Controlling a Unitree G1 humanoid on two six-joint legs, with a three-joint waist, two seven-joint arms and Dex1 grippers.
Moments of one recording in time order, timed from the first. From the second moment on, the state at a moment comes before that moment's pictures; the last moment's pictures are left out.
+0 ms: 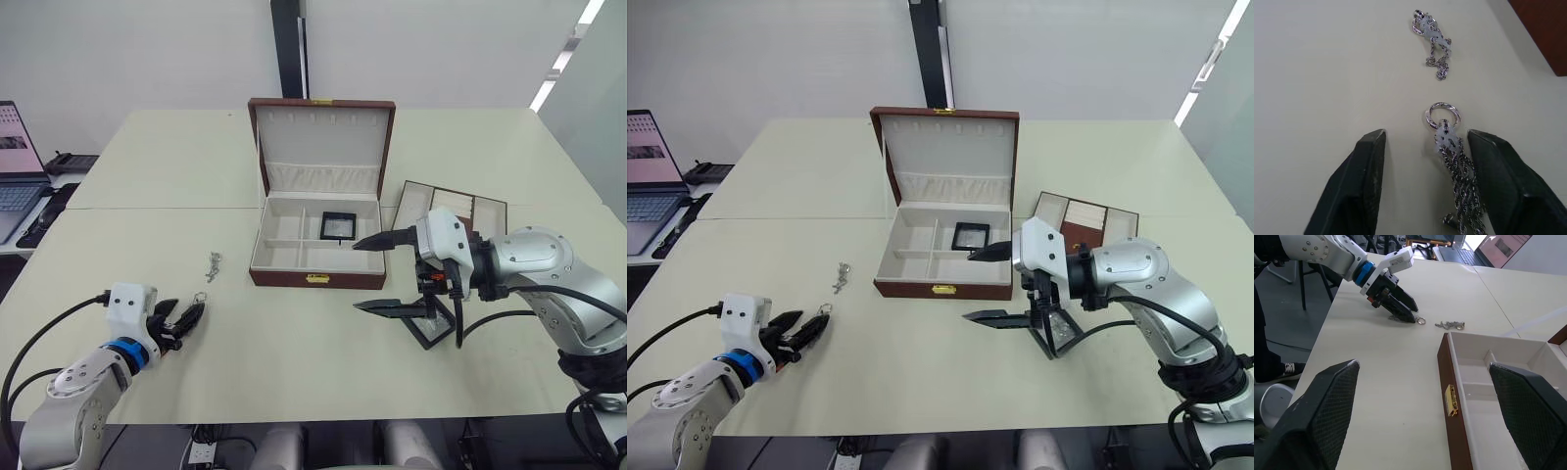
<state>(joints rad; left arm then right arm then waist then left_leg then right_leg) 0.16 0.55 0.40 -0.26 -0.44 0.62 -0.51 -0.53 -0.72 0.18 -0.48 0.52 0.58 1.05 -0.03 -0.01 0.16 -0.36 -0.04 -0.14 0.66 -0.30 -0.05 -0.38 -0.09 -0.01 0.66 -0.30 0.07</state>
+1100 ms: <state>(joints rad) -0.03 0.84 0.44 -0.33 -0.62 0.54 -0.87 -0.38 -0.70 0.05 -0.54 0.49 0.54 0.86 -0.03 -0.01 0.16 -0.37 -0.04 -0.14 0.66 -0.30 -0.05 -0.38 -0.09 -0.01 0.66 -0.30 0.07</state>
